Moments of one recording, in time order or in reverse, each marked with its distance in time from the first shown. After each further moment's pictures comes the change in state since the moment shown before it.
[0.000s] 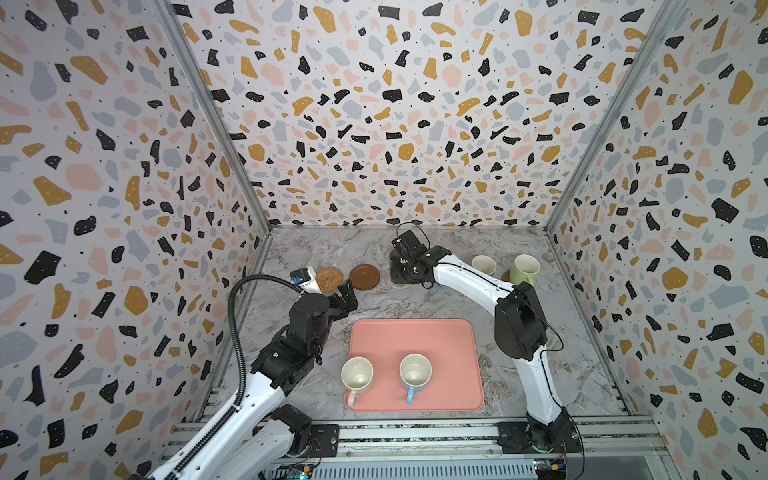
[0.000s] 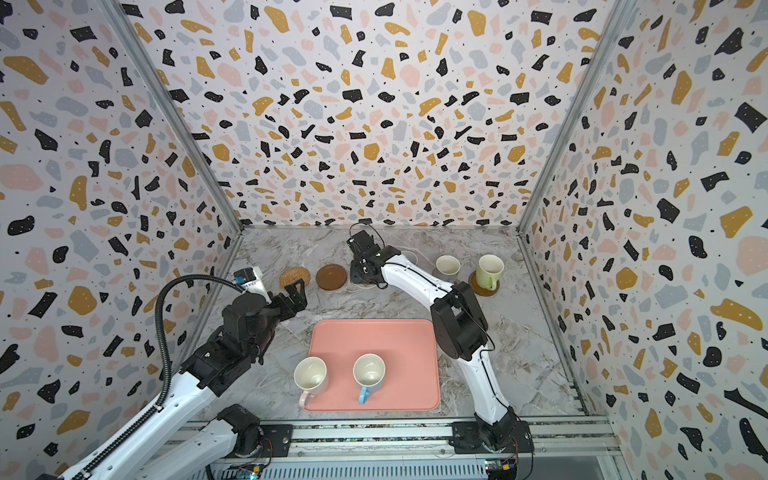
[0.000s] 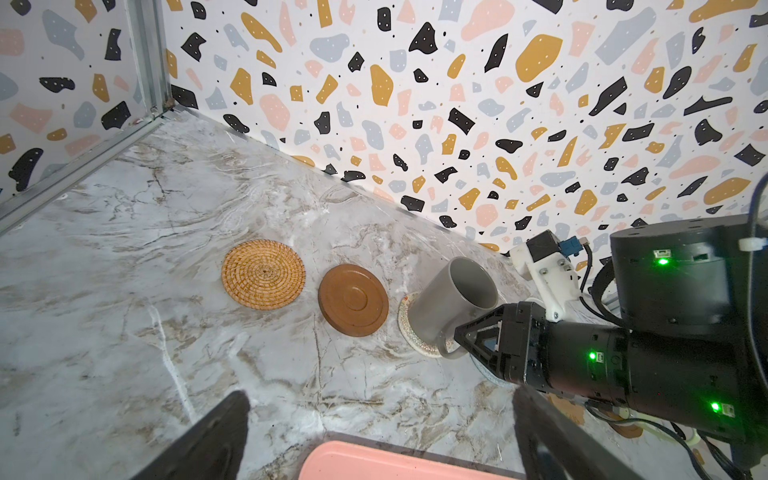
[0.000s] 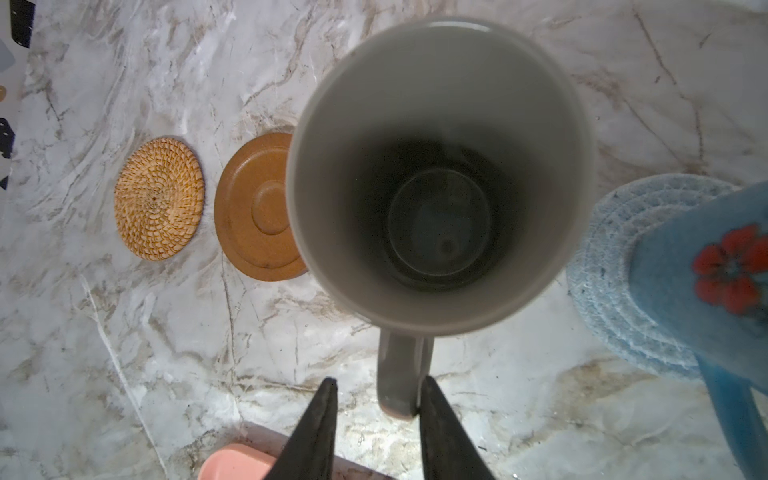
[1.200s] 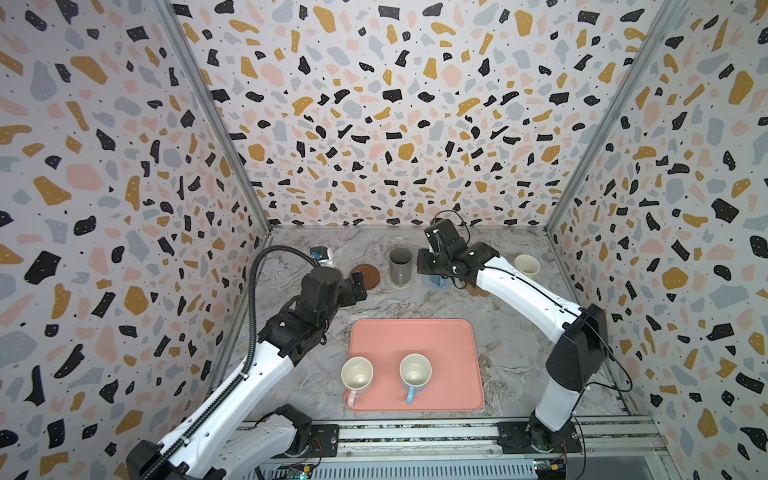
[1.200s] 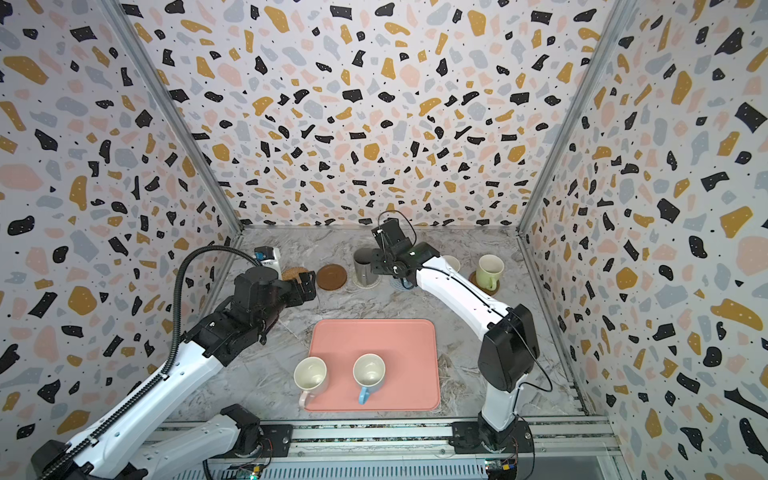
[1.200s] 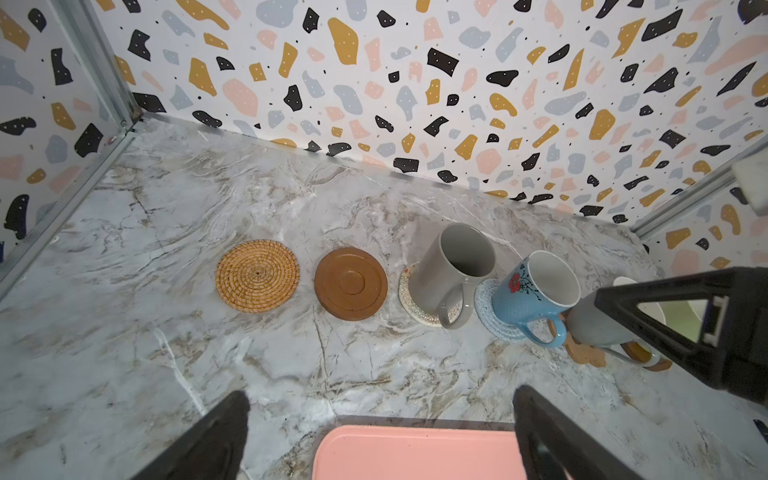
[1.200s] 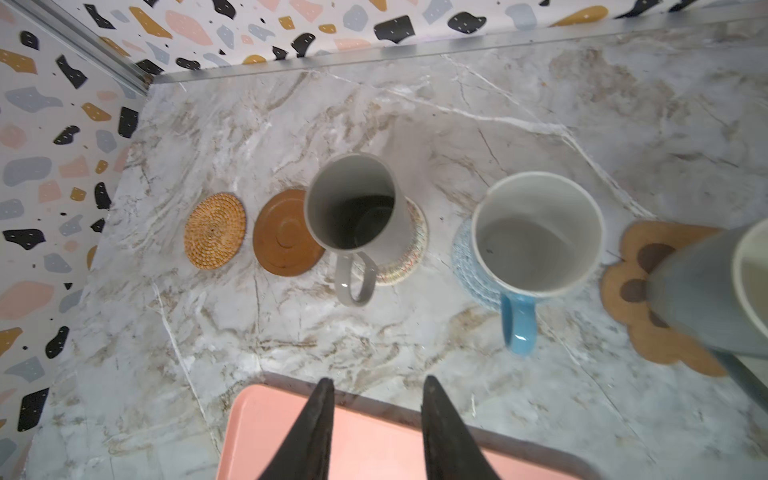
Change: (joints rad) left arm -0.023 0.232 0.303 -0.229 0.076 0.161; right arm -0.059 -0.451 -0.310 0.002 0.090 -0.038
